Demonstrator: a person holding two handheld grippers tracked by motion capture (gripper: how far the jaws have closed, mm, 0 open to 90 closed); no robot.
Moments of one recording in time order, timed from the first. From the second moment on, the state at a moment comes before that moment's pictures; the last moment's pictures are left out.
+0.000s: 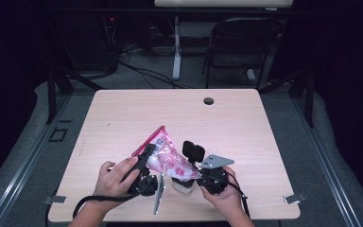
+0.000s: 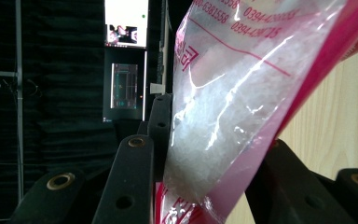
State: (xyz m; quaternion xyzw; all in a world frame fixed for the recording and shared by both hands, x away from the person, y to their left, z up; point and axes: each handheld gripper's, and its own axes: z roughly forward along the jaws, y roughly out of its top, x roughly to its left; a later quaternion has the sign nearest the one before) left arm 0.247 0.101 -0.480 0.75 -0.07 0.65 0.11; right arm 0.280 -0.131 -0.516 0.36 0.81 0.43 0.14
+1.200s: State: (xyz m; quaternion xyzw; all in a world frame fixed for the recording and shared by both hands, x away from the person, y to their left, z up) left arm 0.247 0.100 -0.473 0.75 -0.08 0.65 0.10; right arm 0.281 -0.132 -0.515 0.36 0.81 0.44 0.13
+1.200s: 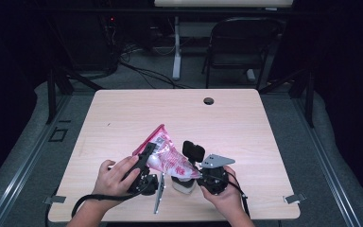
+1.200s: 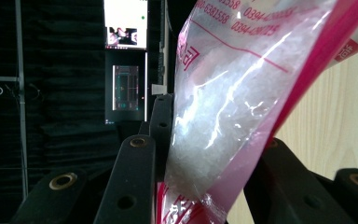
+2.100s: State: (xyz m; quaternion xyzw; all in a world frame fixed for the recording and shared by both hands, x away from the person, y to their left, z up) left arm 0.243 0.102 -0.471 0.75 -0.09 0.65 0.08; right arm 0.281 -0.130 -0.515 0.36 0.82 0.43 0.13
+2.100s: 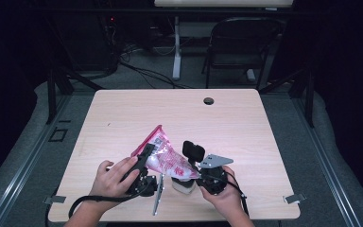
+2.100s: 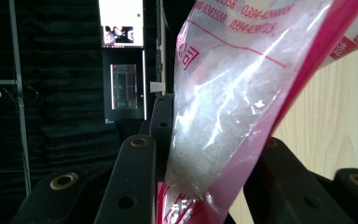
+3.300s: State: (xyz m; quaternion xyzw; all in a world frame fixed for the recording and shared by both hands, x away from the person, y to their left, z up) left arm 0.242 0.106 -0.470 0.75 -0.08 0.64 0.09; right arm 0.280 -0.126 -0.516 0.36 0.82 0.43 0.12
